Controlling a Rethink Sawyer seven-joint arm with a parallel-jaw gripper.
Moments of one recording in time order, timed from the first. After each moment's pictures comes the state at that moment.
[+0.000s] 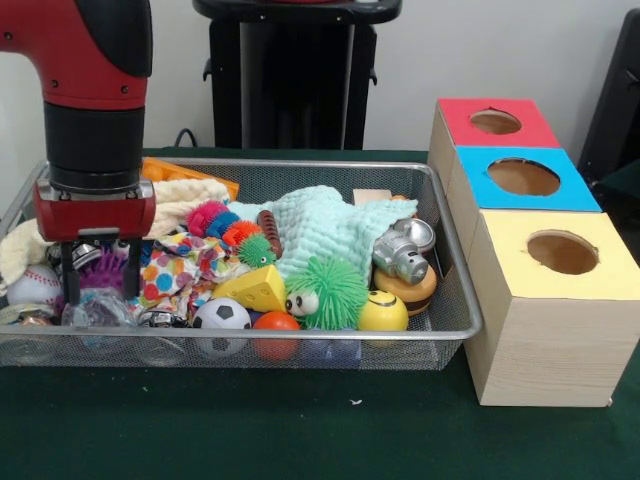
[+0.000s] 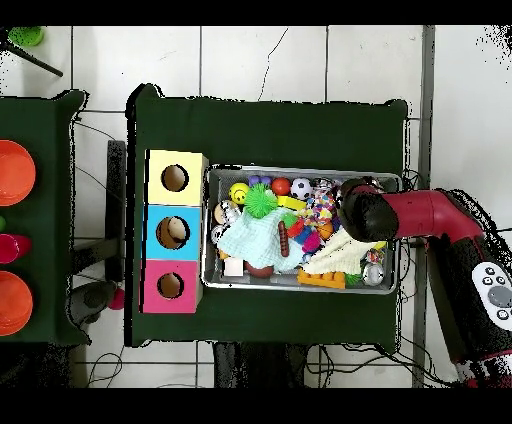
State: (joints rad) arm -0.87 -0.51 0.59 1.47 -0.88 0.56 1.45
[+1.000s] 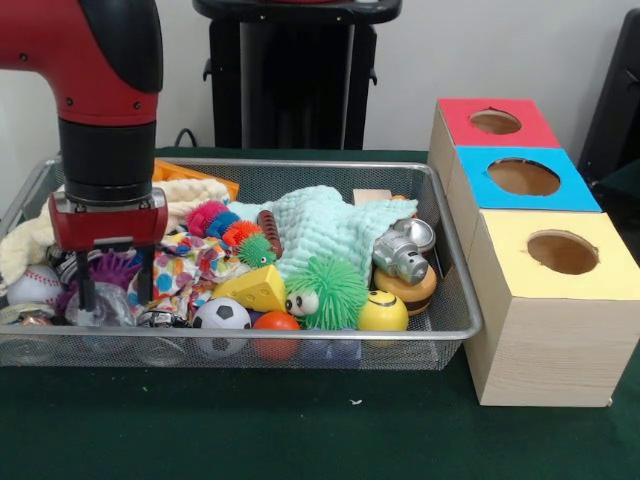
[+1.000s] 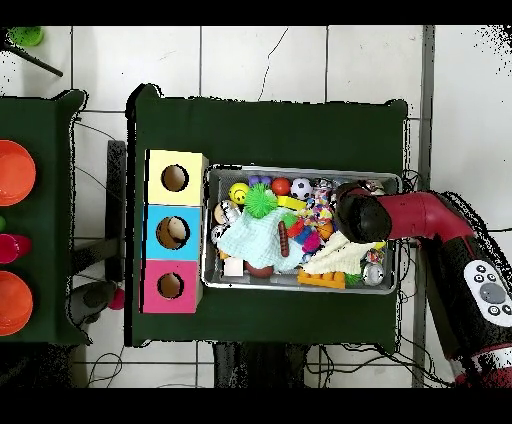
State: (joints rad) arm -0.86 -0.48 0.57 1.47 -0.88 0.56 1.45
